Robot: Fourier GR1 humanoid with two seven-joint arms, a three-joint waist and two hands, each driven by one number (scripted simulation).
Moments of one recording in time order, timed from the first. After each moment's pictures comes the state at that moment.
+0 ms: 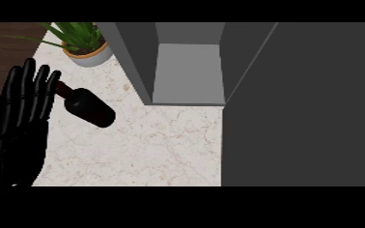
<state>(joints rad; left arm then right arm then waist) 0.01 0.07 0.01 -2.10 0.02 -0.03 0.00 0.00 -0.09 0.00 -2.10 0.01 0.01 0.02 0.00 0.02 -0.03</state>
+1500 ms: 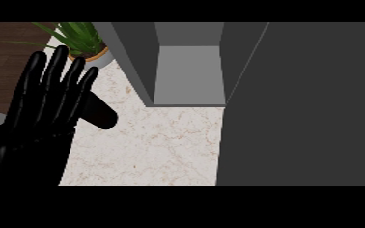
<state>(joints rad) -0.14 0.01 -0.18 -2.26 0.19 0.09 0.34 0.01 -0.11 0.11 -2.42 -0.17 0.09 0.44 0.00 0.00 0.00</state>
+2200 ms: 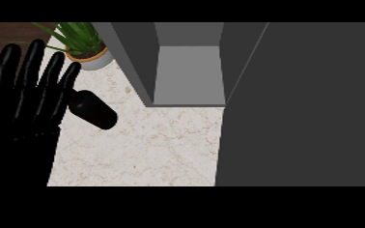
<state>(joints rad) -0.17 0.01 -0.15 -2.30 0.14 0.20 0.44 -0.05 -0.10 0.08 -2.42 -0.16 0.08 0.50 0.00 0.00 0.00</state>
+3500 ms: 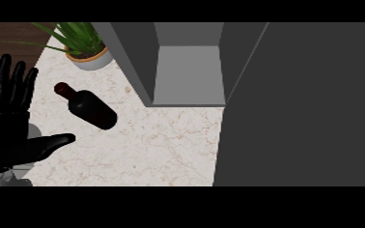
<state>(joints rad) -0.05 0.10 0.22 -1.94 0.28 0.05 0.13 -0.09 -0.09 0.08 -2.45 -0.15 0.08 0.56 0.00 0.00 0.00</state>
